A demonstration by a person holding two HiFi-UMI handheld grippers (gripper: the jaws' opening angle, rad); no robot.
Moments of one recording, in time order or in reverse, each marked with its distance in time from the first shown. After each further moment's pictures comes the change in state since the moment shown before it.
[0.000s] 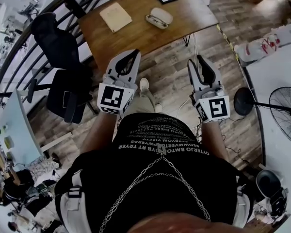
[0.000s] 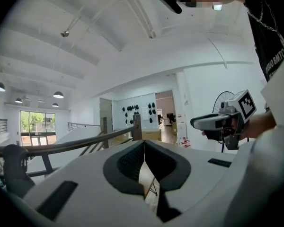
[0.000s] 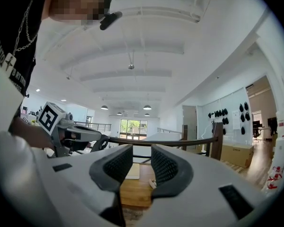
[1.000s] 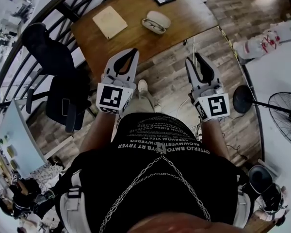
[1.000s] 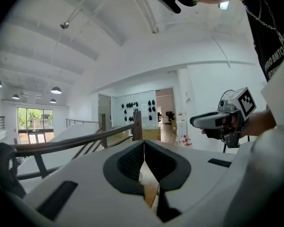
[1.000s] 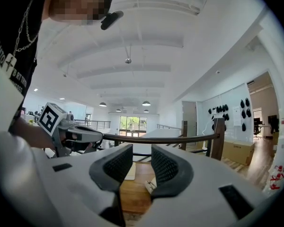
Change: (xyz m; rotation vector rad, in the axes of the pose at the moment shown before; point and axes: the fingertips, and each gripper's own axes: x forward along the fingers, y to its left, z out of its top) left arm 0.076 0.045 -0.008 -0.022 0.034 -0.021; right arm 0.072 -0.044 -0.013 0.019 0.054 -0.002
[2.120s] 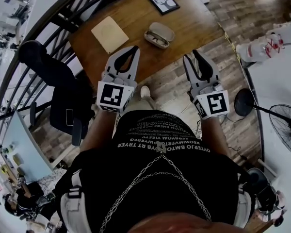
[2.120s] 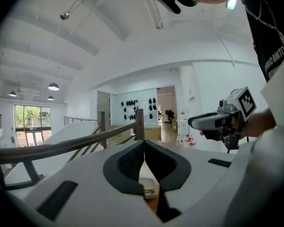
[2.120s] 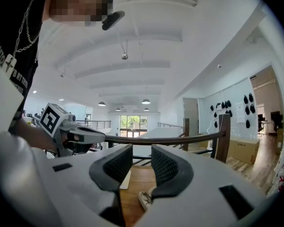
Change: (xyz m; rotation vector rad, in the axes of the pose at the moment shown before) left arm 0.097 0.085 0.007 -0.007 0.031 -0.021; right arm 0.122 -0.046 0.005 0.023 0.021 0.020
